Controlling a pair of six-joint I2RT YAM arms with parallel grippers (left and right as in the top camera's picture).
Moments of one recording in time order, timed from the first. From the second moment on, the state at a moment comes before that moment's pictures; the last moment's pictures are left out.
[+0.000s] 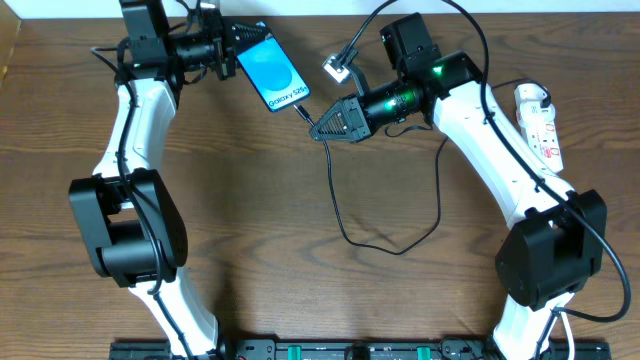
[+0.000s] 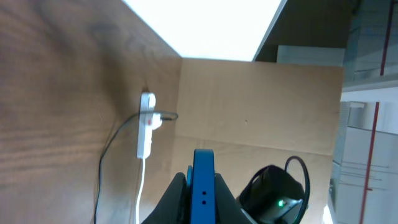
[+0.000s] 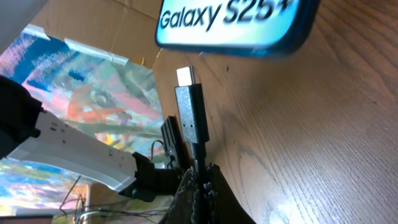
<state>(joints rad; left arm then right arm) 0.12 2.02 1.64 -0.08 1.28 -1.12 0.42 1.96 1.77 -0.90 -1.10 0.00</state>
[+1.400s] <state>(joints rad) 0.12 2.02 1.64 0.05 1.25 -1.22 0.42 1.96 1.77 -0.80 -1.05 0.13</state>
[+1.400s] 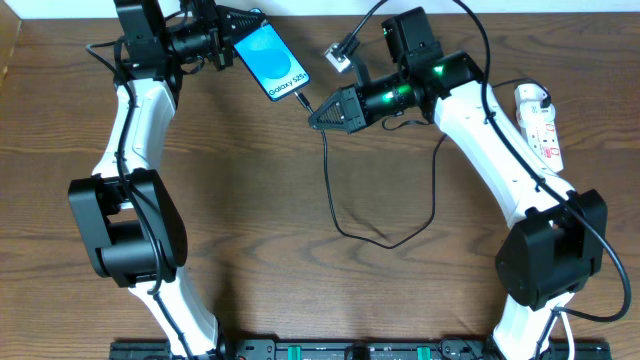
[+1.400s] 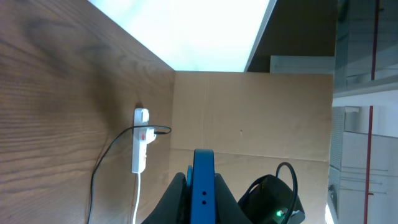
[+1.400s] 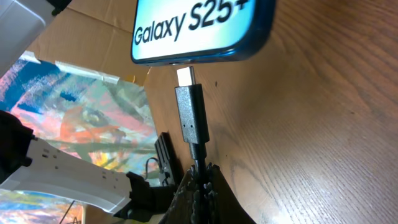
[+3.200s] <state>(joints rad) 0.12 2.02 1.64 0.05 1.25 -1.20 0.42 1.96 1.77 -0.82 -1.02 0.13</state>
